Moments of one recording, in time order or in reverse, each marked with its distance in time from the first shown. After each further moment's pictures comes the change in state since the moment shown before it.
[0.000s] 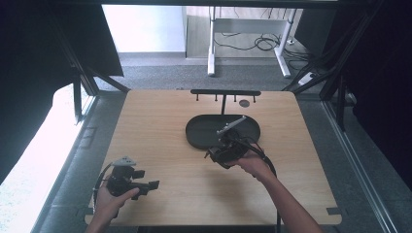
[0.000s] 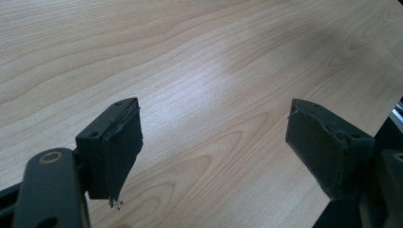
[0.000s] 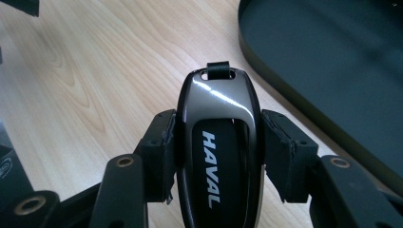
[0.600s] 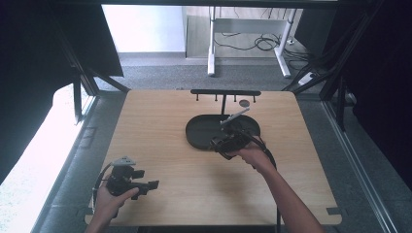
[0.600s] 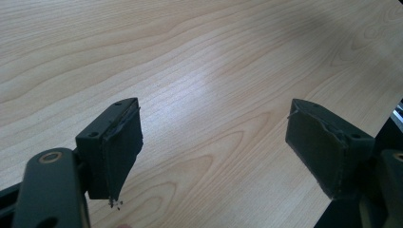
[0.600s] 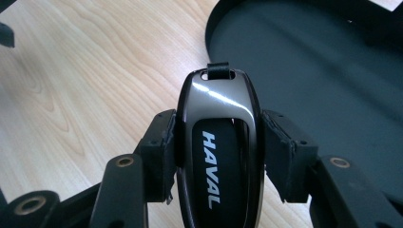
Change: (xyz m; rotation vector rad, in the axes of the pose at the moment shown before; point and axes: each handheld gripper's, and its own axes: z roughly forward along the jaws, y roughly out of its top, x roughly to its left) left arm 0.002 0.000 0.000 -0.001 0.001 -0.002; right arm -0.020 0.015 -0.003 -0.029 -0.036 0.051
